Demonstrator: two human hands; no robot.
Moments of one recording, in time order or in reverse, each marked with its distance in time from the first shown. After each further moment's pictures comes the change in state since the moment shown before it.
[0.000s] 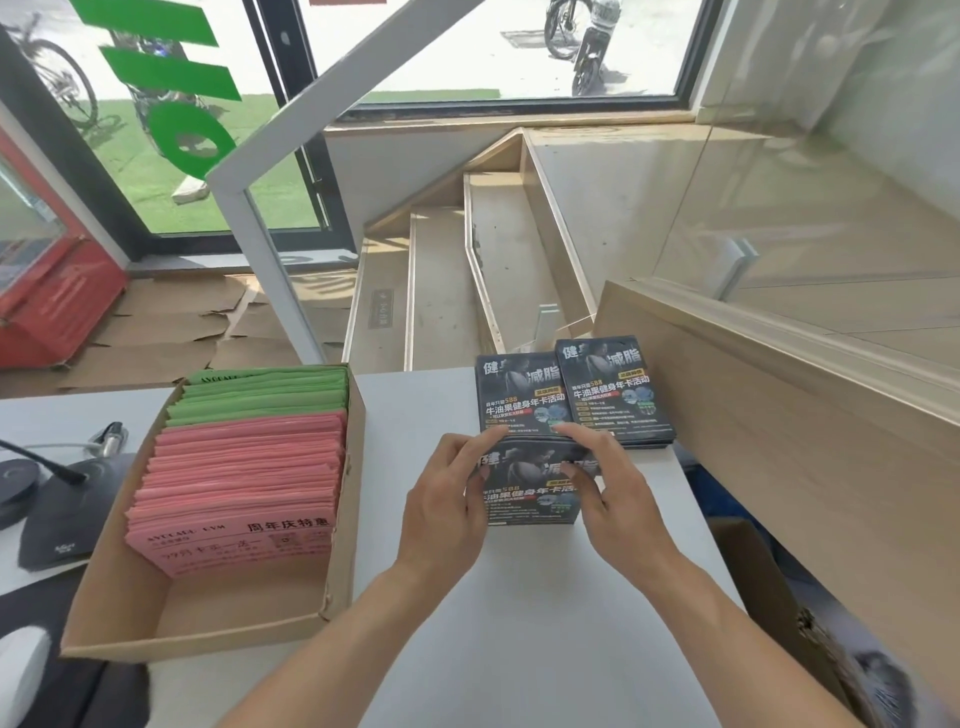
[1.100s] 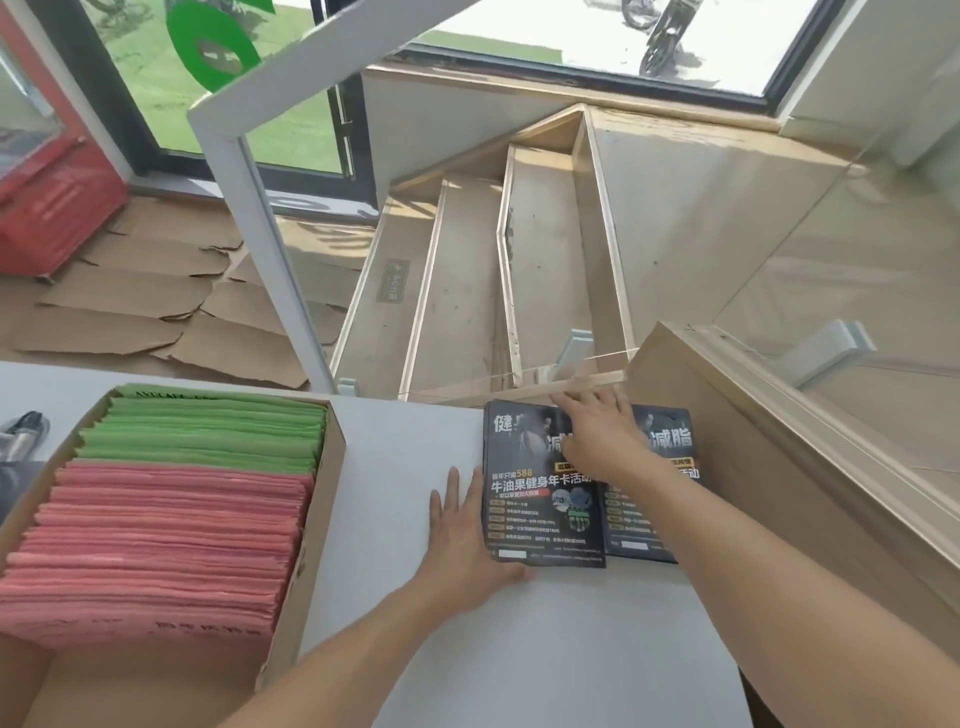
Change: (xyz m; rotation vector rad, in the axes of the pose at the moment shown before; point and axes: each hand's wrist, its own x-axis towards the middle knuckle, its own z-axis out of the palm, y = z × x) left_hand 0.077 -0.104 0.092 0.082 -0.453 -0.487; right_hand 0.245 0.091 0.039 -0.863 -0.530 0.152
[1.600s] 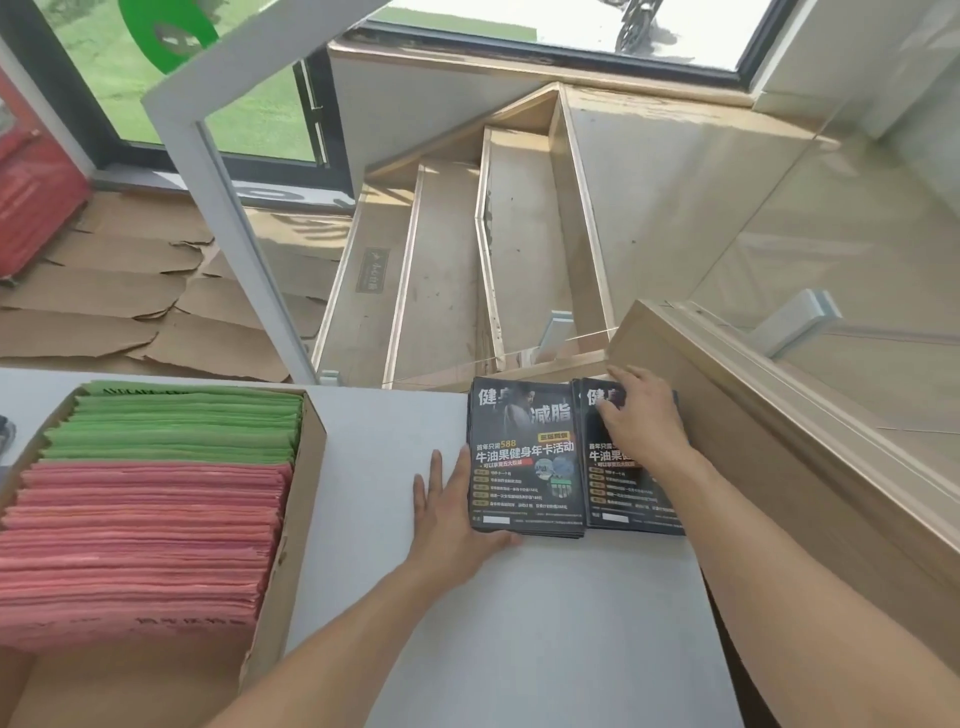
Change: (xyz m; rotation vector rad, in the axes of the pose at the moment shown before) left_hand 0.003 -0.001 0.008 -0.048 0.070 -0.022; right_hand -0.031 0.055 -0.002 0.387 0.223 0.301
